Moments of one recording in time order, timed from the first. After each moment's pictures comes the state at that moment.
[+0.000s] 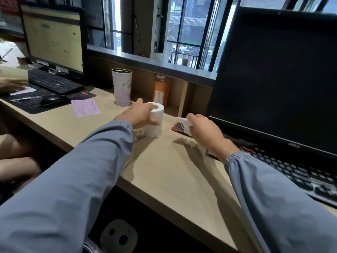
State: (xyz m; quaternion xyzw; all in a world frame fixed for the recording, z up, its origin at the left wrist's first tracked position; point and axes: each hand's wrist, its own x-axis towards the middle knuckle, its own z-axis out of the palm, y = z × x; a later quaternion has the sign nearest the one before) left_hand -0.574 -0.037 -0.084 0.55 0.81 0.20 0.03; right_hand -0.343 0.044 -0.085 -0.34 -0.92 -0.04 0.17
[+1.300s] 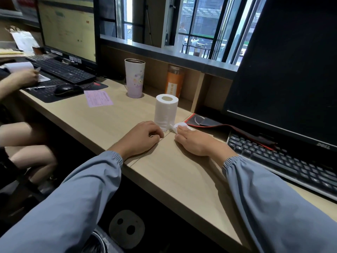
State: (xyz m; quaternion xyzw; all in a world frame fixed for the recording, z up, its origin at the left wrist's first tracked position) left_hand -0.584 -0.095 -0.175 0.62 0.69 0.36 0.06; right_hand -0.389 0.040 -0.134 -0.29 -0.95 0.12 -0.06
